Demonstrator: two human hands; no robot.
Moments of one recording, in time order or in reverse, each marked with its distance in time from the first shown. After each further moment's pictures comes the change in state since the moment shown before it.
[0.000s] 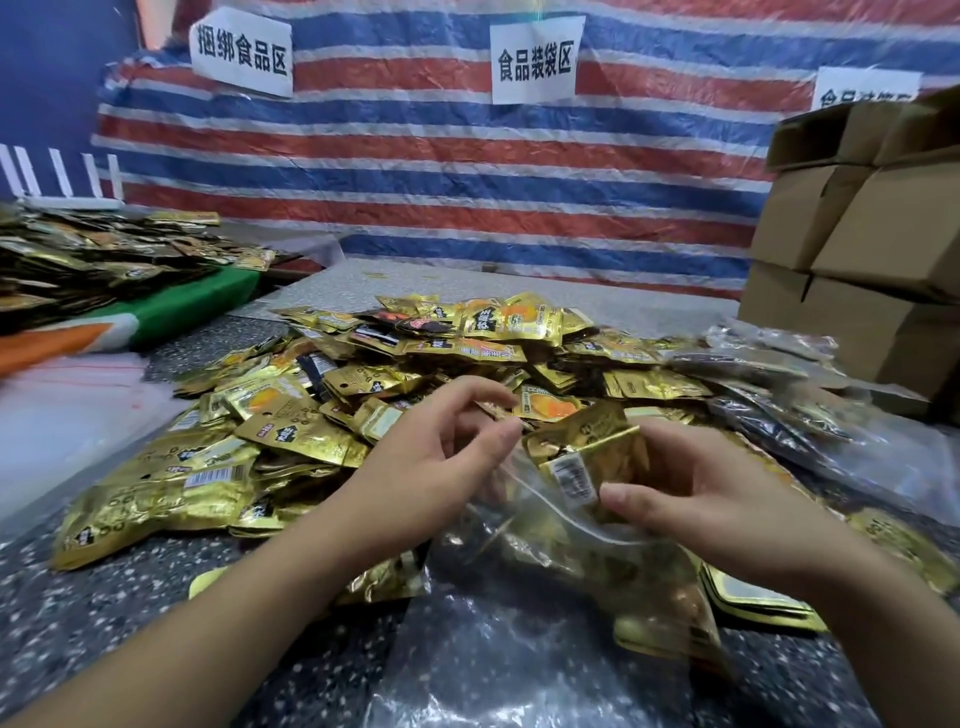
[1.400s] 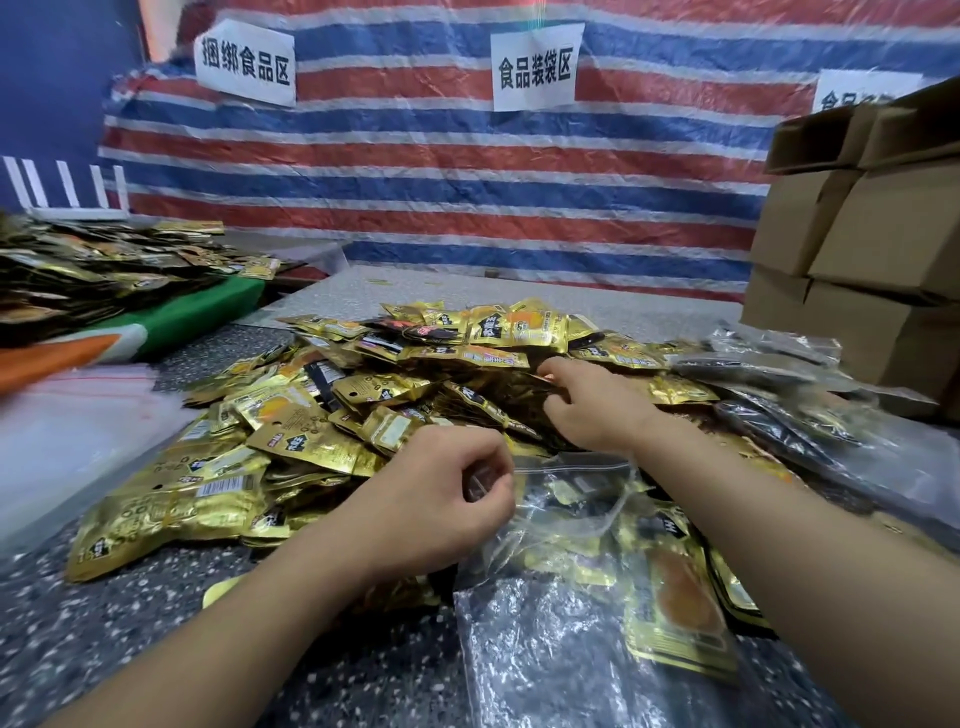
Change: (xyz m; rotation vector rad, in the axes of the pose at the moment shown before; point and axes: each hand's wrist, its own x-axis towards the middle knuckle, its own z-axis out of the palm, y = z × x) left_hand 0.003 -0.013 -0.005 0.453 -0.086 0.158; right_hand 0.140 0.055 -0.003 -0.914 0.134 0.172
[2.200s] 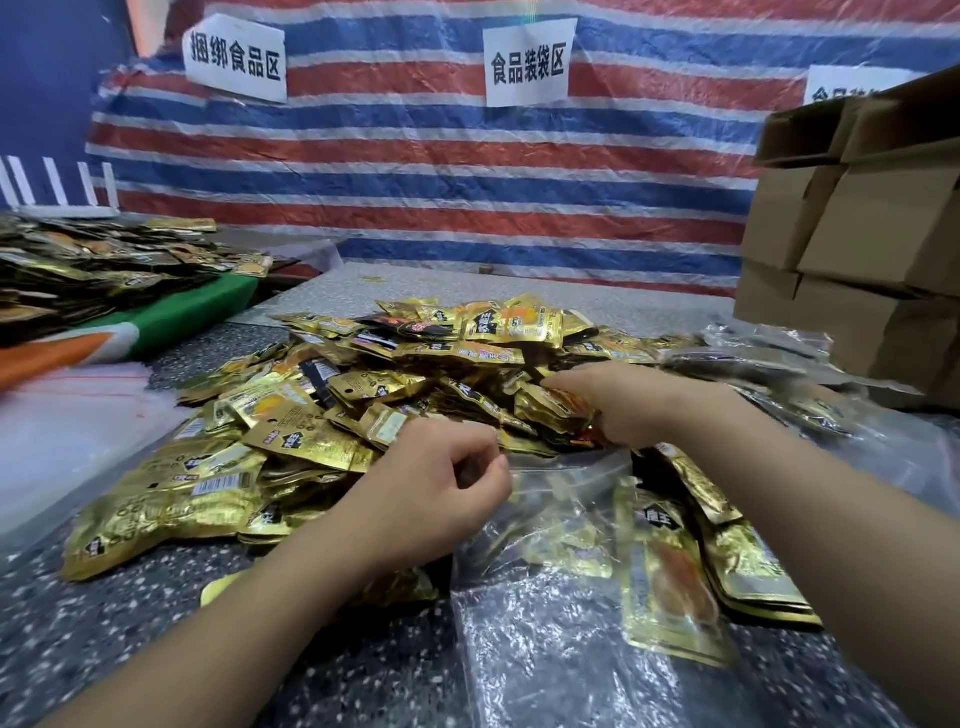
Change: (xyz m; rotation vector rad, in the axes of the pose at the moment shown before) left_hand 0.000 -0.002 0.002 -0.014 0.068 0.010; right_hand -0.017 0.018 -0.033 -0.215 -0.282 -0.087
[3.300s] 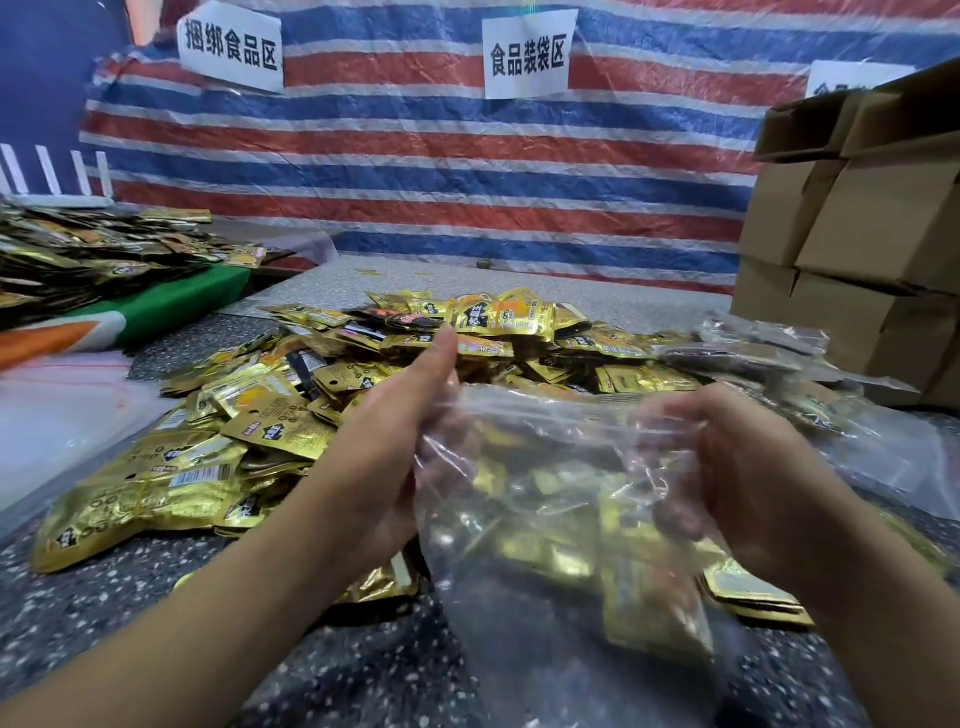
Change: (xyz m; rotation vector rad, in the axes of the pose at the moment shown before) left_hand 0.001 0.042 -0.009 -1.054 0.178 -0.454; right_hand -0.124 -0.039 0.002 1.717 0.164 0.158
